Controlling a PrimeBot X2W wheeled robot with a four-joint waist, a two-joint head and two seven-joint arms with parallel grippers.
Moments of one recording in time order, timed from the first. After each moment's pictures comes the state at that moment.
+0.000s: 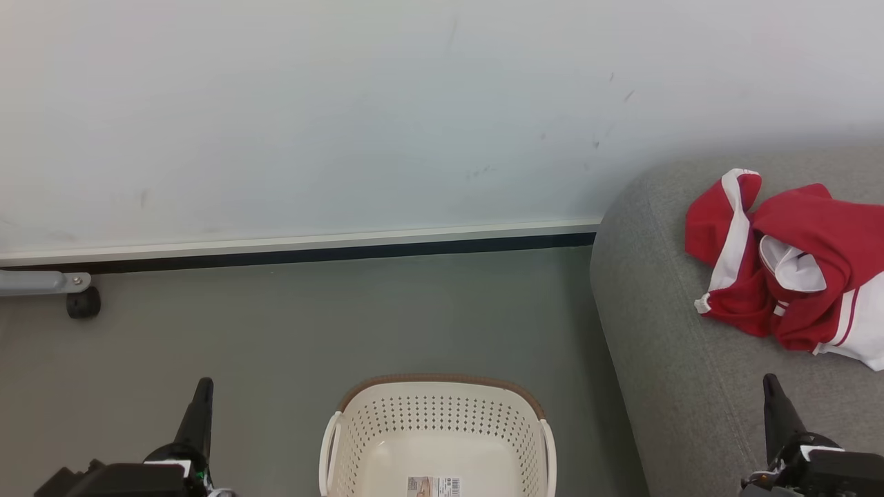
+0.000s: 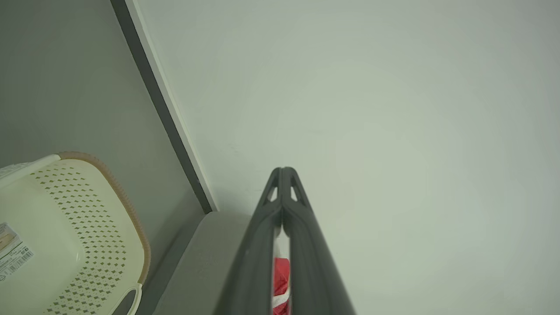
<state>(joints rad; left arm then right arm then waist) -0.07 0.06 0.06 0.29 -1.60 -0.12 0.09 -0.08 -0.04 -0.13 0.30 1.57 0.12 0.11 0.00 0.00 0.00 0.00</state>
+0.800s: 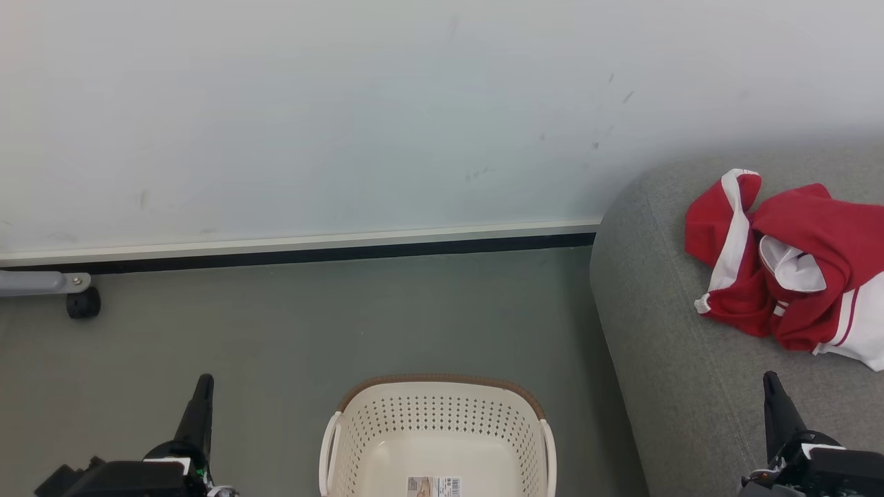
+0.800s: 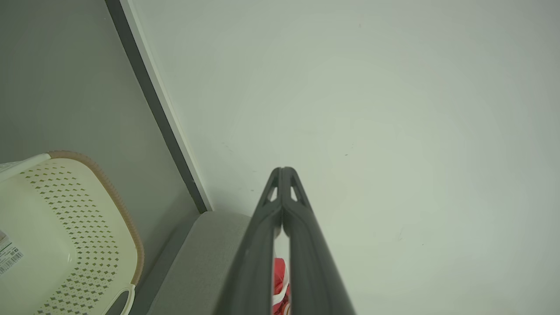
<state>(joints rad) -0.08 0.06 0.07 0.29 -1.62 -0.12 0.10 -0.09 -0.04 -0.13 0.30 1.60 0.12 0.11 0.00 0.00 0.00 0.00</state>
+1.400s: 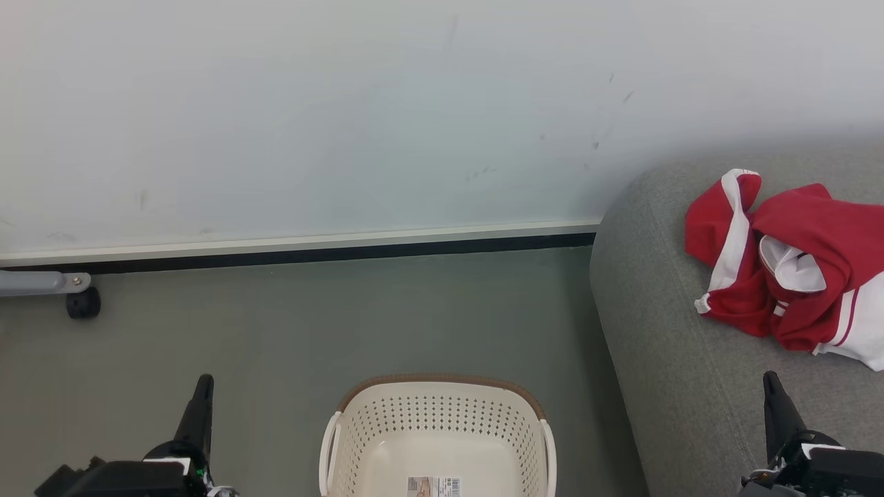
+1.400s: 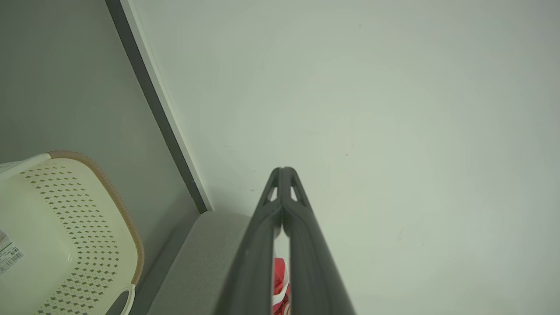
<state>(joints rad) -0.08 0.06 0.07 0.29 -1.62 -0.12 0.10 -0.09 -0.04 -0.13 0.30 1.60 0.12 0.11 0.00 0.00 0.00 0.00</state>
